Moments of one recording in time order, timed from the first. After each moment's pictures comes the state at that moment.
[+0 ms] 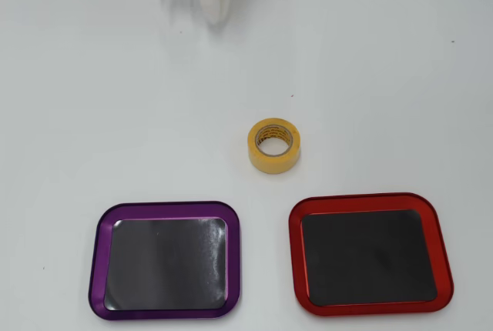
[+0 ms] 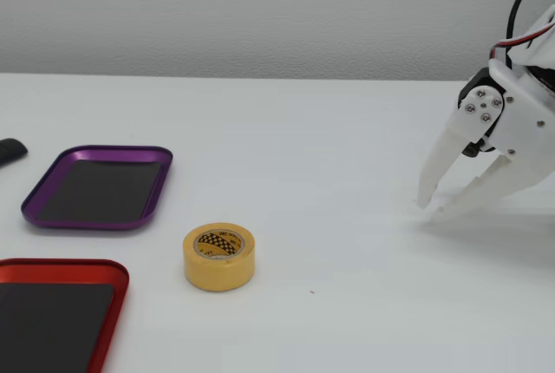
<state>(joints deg) 15.4 191.7 174.5 70.0 4.0</state>
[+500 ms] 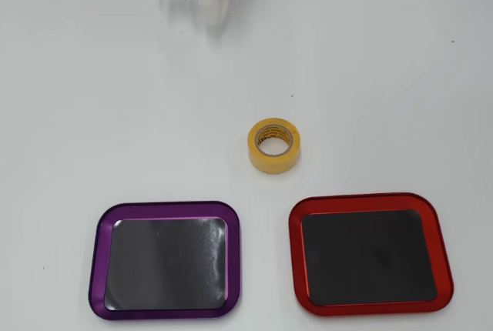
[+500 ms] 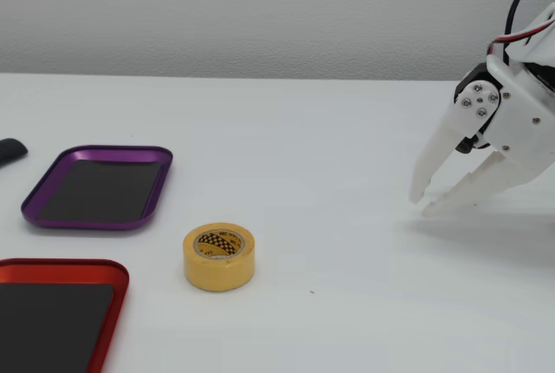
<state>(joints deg) 15.4 191.6 171.8 67.4 4.0</state>
